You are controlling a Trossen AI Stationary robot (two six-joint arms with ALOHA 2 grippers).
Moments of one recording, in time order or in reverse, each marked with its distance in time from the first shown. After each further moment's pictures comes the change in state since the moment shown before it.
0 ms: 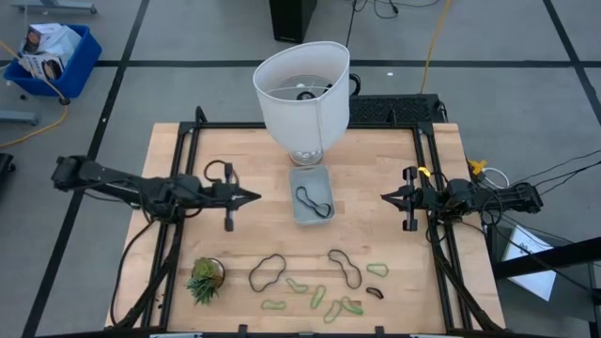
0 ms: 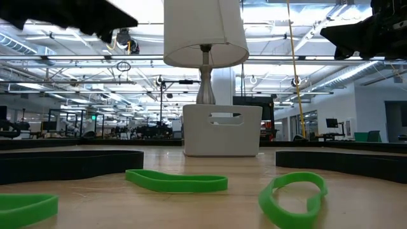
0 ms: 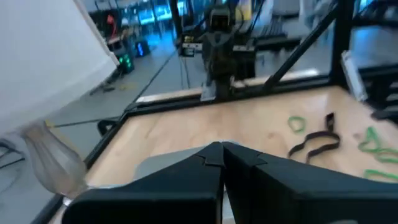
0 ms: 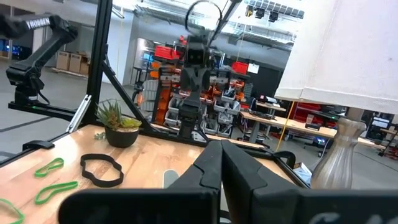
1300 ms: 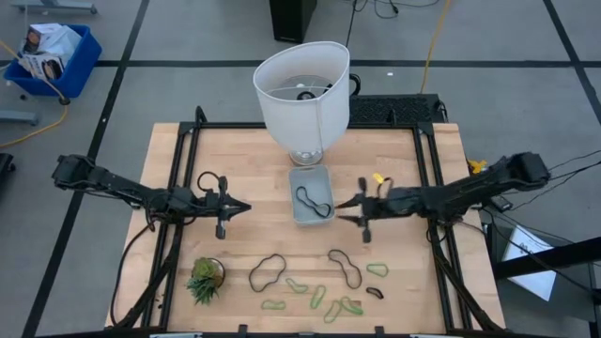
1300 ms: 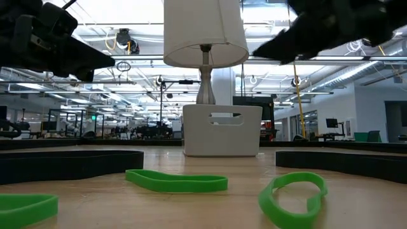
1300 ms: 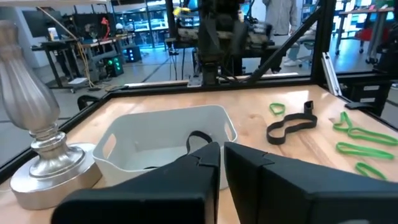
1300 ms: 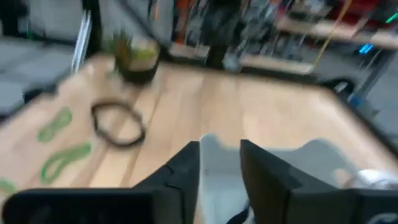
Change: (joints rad) left arm -0.044 -0.040 -0.367 0.369 0.001 -0.100; right arm 0.068 1.200 0.439 0.279 0.049 0.147
